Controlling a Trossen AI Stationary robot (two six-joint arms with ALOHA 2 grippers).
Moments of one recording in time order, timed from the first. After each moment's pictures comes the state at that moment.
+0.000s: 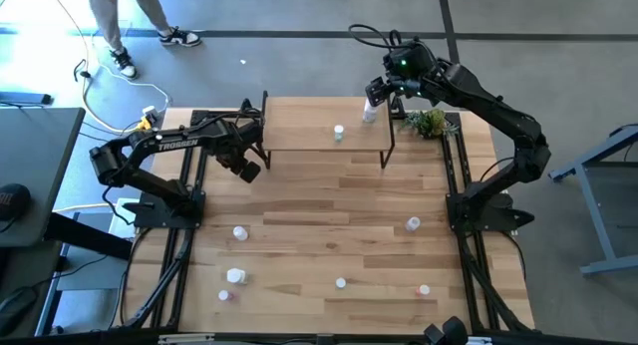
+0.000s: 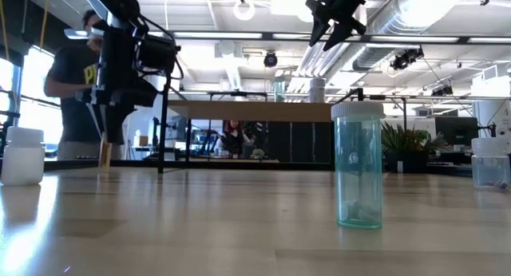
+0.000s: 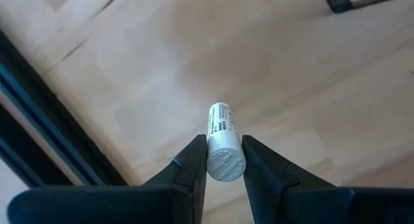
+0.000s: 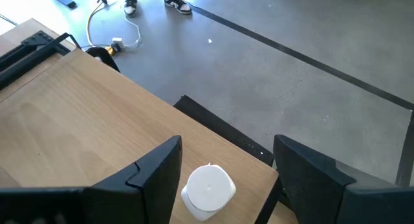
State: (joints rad) left arm 0.70 1.38 0.84 -1.05 -0.14 -0.41; right arm -0.62 1.50 1.67 -0.85 0.25 0.21
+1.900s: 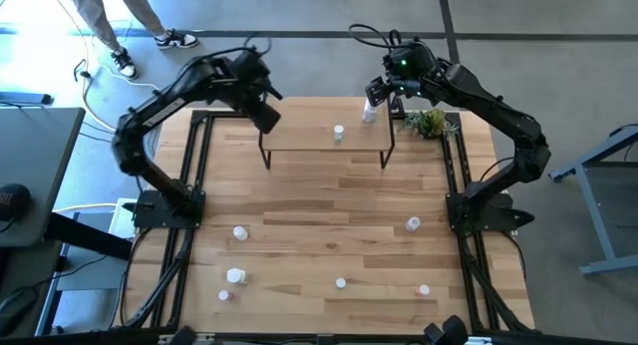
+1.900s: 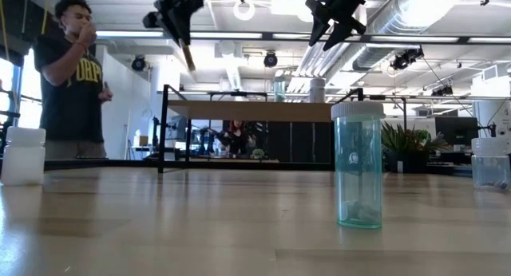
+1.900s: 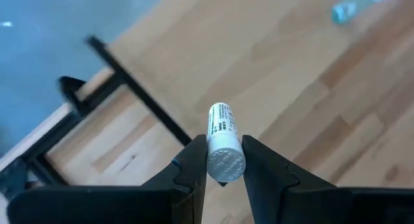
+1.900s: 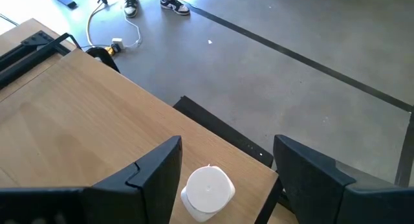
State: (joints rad) left arm 0.70 1.57 1.83 -1.41 -0.06 -0.22; right arm -0.62 1.50 1.67 -0.85 0.25 0.20
